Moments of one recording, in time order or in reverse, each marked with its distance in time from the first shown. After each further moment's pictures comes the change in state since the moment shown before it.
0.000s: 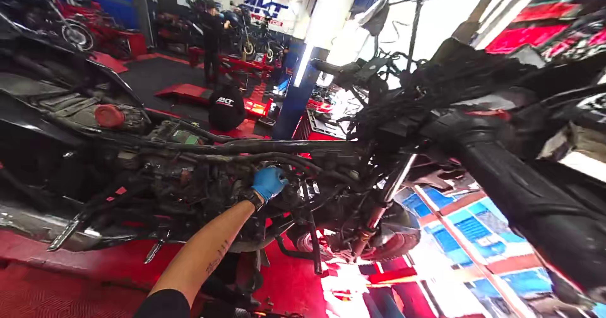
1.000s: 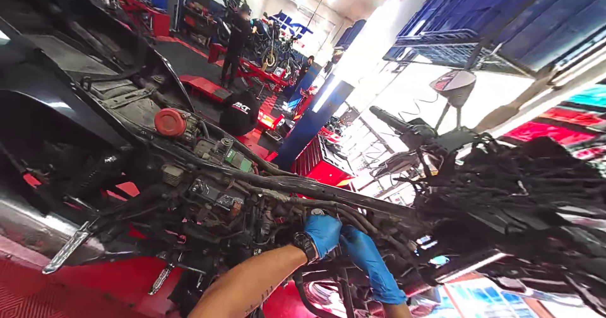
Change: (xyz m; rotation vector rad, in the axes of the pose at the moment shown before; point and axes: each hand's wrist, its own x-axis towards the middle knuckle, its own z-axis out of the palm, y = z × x) left_hand -0.003 -0.009 -0.020 -0.033 -0.145 0.230; right_hand 0.240 -0.242 0.095 -0.487 -0.349 -0.145
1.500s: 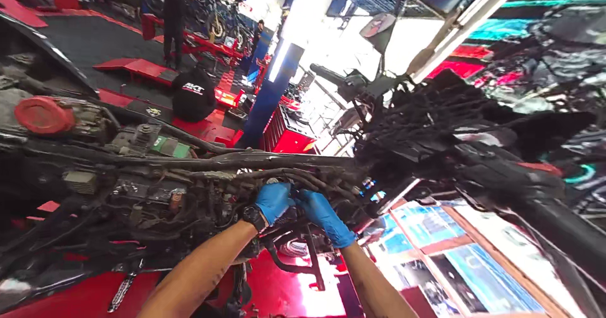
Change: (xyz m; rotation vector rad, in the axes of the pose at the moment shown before) left_hand 0.005 -0.005 0.002 0.049 0.014 -0.021; right_hand -0.003 0.023 -0.001 0.091 -0.014 -0.176
